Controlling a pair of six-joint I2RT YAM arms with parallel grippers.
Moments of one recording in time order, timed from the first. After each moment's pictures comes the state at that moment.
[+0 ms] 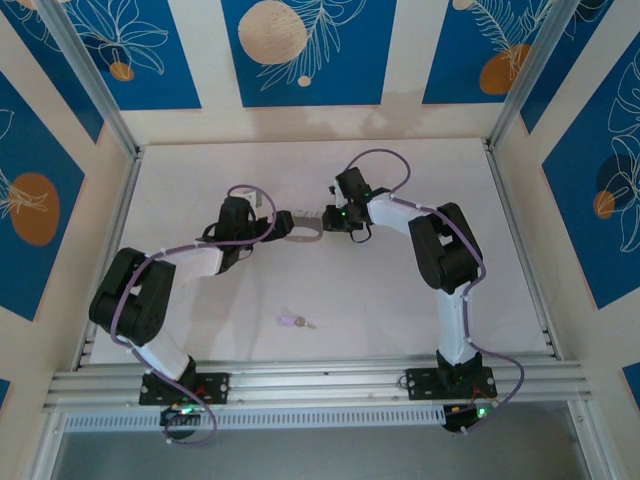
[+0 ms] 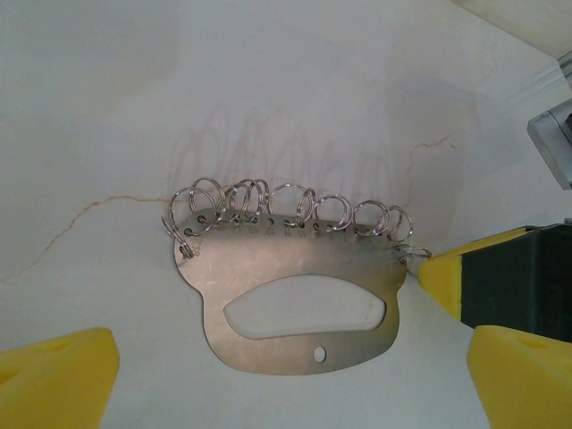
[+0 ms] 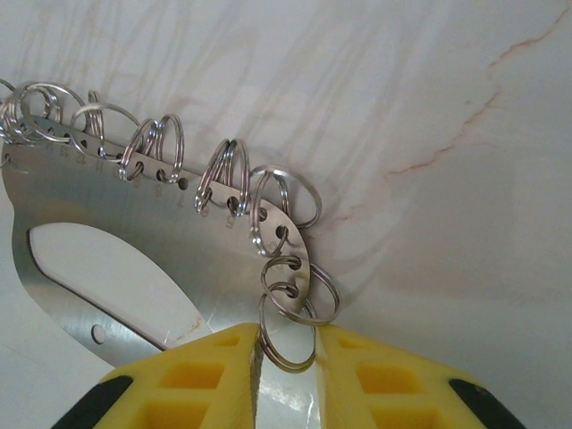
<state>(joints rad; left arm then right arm) -0.39 1.65 0.79 0.28 0.17 -0.55 0.47 2.10 1.44 -0.39 -0.24 0.38</state>
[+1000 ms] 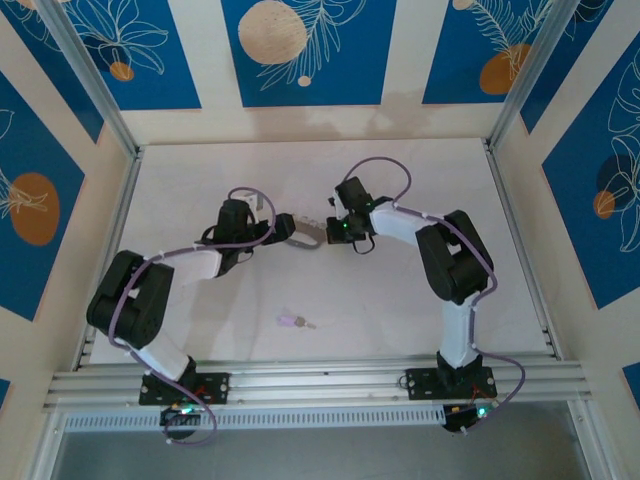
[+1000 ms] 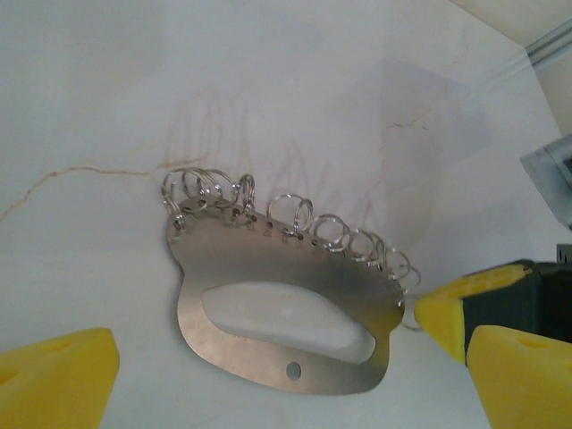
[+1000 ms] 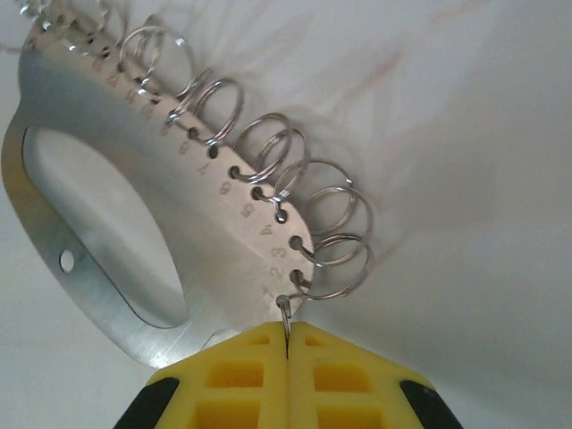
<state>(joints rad) -0.40 1.61 0.76 0.29 0.24 -0.58 0.52 1.95 1.27 -0.42 -0.22 0.35</state>
